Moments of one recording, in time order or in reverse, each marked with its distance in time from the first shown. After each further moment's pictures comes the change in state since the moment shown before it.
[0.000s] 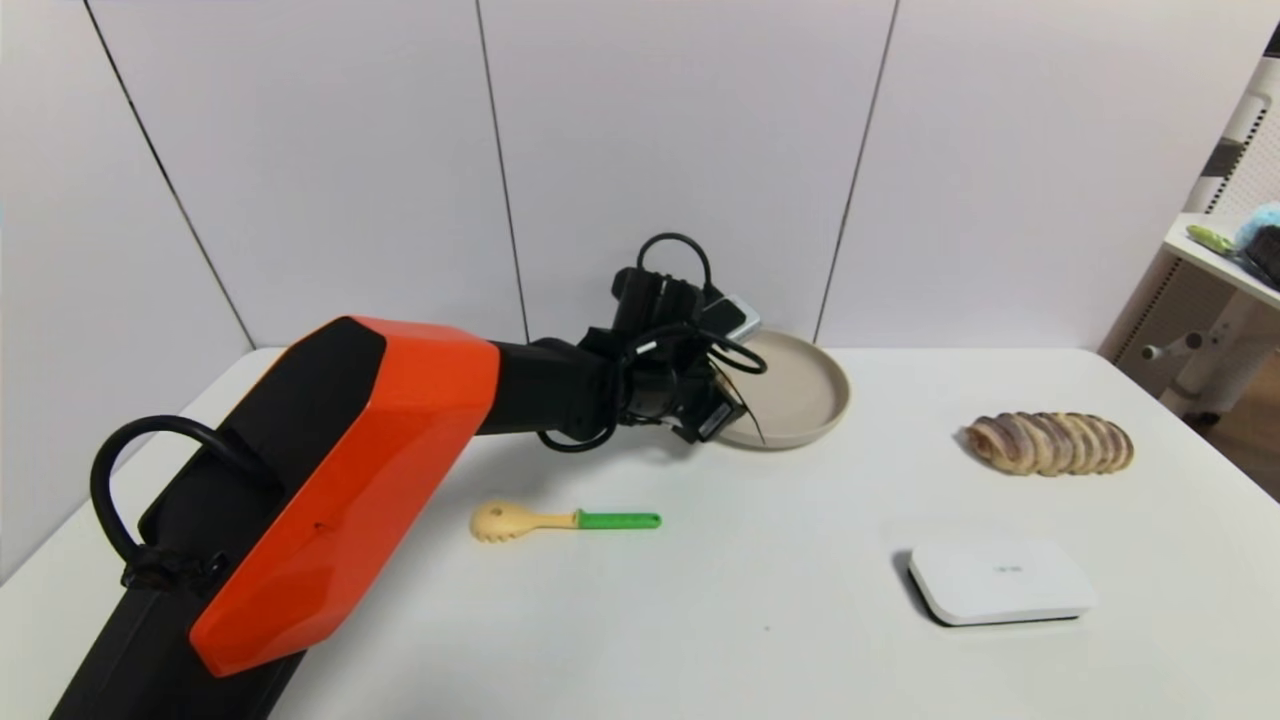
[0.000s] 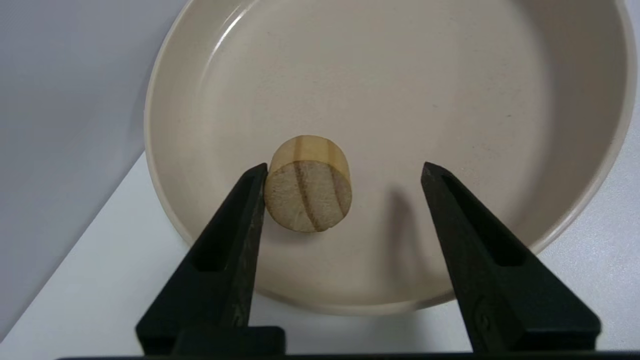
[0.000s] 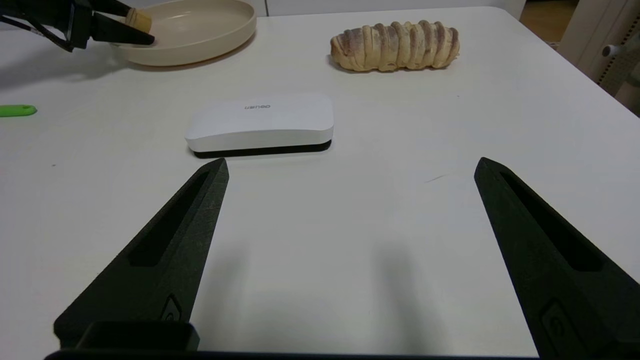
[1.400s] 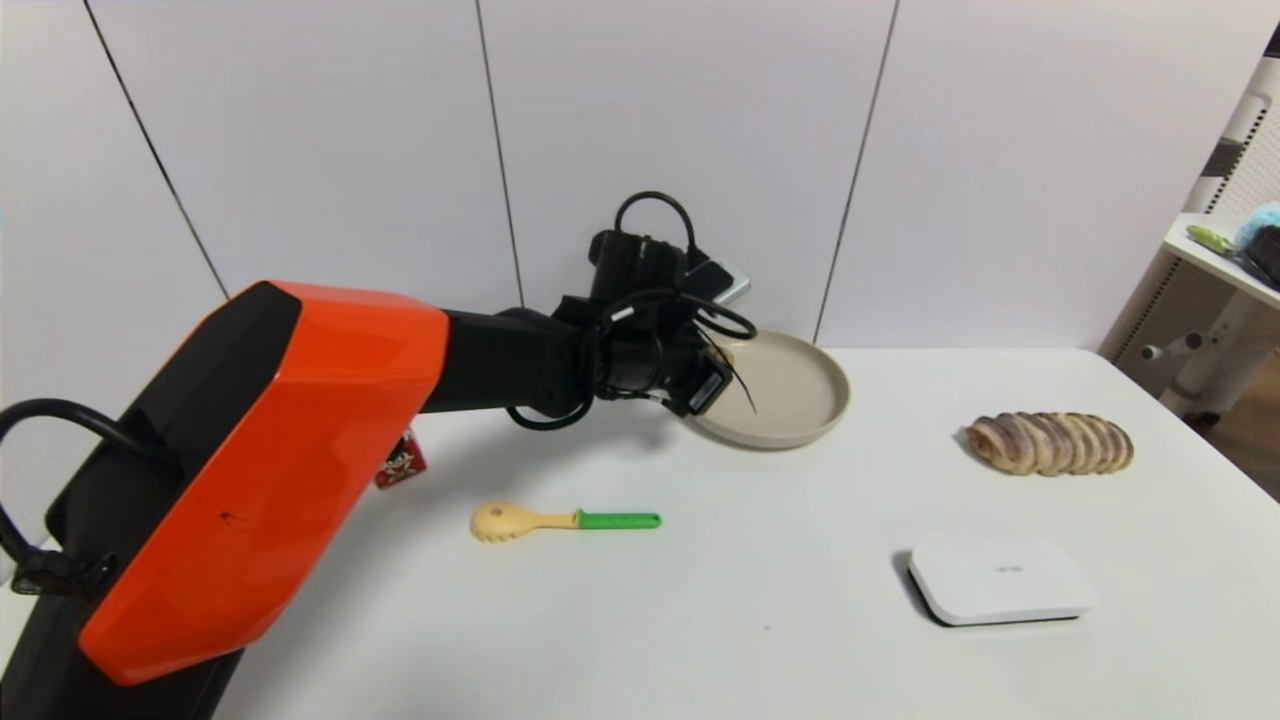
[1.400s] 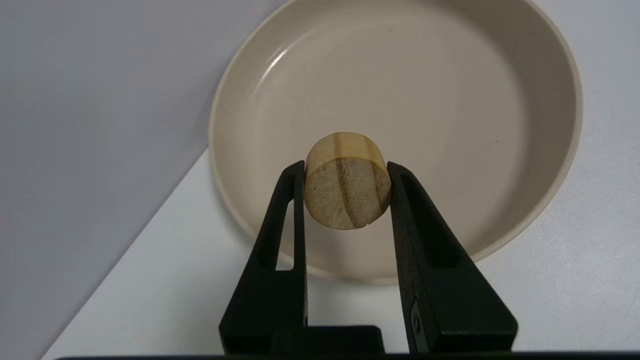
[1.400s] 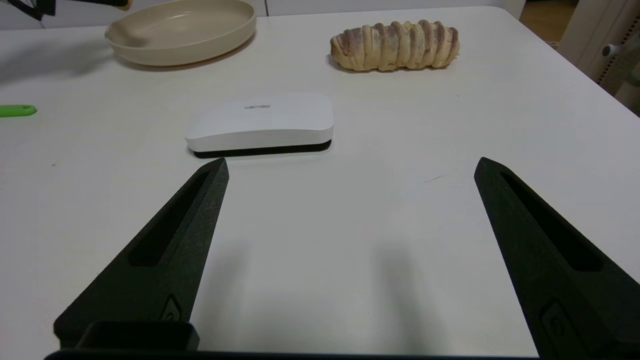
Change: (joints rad) left arm 0.009 -0.082 0.040 -0.007 0.000 -0.015; right arm 0.000 0.000 0.000 0.000 0.000 0.001
